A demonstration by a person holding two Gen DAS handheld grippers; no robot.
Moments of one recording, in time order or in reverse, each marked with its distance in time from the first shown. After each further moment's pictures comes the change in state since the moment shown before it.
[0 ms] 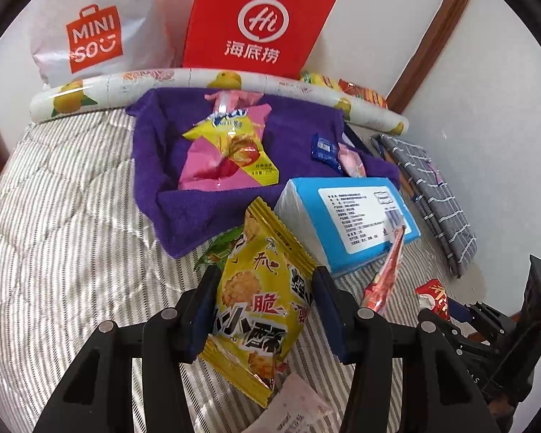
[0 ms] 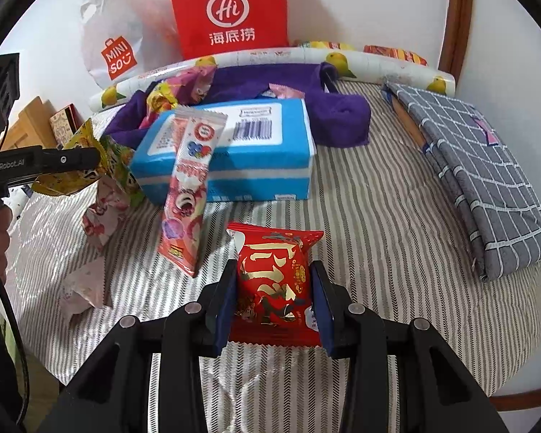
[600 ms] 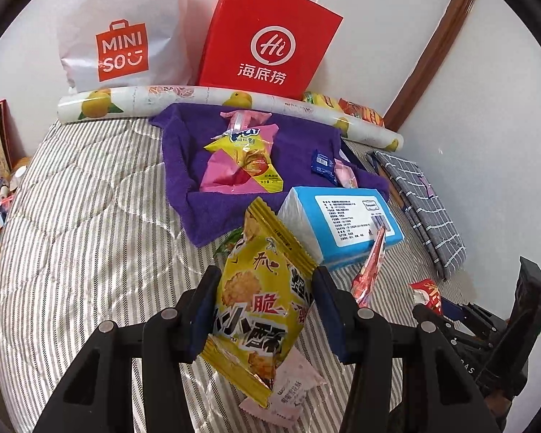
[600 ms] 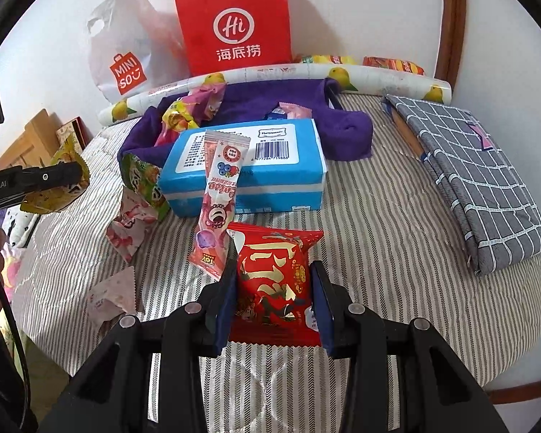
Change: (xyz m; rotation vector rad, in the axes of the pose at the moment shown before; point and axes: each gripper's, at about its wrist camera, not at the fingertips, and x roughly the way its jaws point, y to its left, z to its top) left arm -0.042 0.008 -0.013 -0.032 -0.052 0.002; right arm -0.025 0.013 0.001 0.030 -0.037 0.016
